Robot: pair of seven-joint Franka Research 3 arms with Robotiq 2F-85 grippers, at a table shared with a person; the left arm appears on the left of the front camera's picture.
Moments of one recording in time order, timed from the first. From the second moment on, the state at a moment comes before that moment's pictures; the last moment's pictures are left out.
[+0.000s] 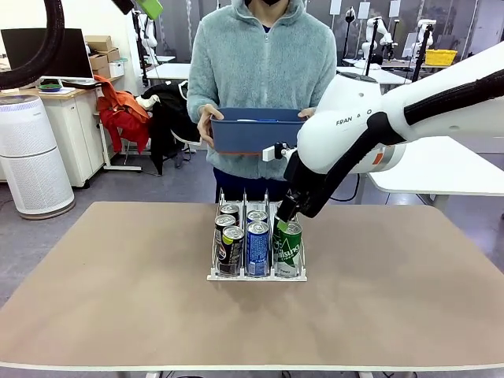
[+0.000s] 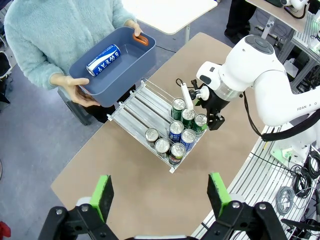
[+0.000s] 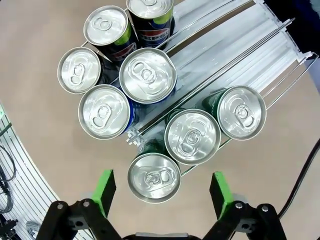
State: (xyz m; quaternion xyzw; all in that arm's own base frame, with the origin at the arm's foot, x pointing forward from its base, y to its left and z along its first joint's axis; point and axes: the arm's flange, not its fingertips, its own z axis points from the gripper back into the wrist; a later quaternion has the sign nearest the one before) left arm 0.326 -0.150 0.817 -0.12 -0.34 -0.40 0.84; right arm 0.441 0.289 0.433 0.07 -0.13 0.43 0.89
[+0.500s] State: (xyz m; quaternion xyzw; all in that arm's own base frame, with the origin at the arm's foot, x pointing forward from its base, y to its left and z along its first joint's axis) left arm 0.326 -0.150 0.817 -0.12 -0.34 -0.40 0.84; right arm 0.441 0.289 0.431 0.07 -0.12 0.43 0.89
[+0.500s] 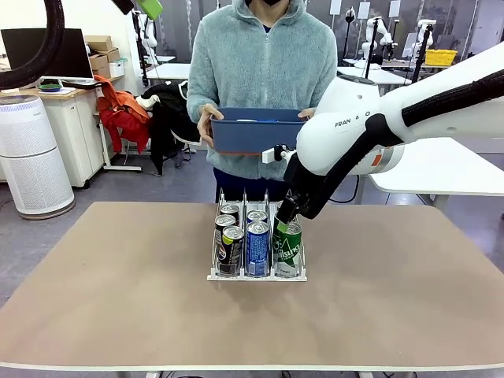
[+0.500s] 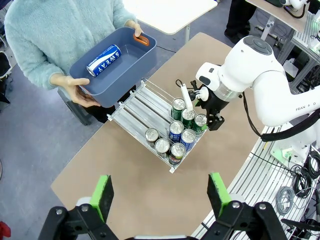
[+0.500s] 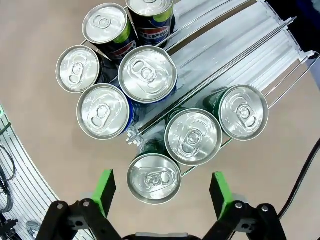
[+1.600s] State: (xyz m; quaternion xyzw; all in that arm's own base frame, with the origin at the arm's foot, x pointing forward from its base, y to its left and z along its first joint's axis) left arm 0.326 -0.149 0.817 -0.12 -0.34 -0.40 0.84; right arm 0.402 0.167 0.712 0.11 -0.20 0.44 0.87
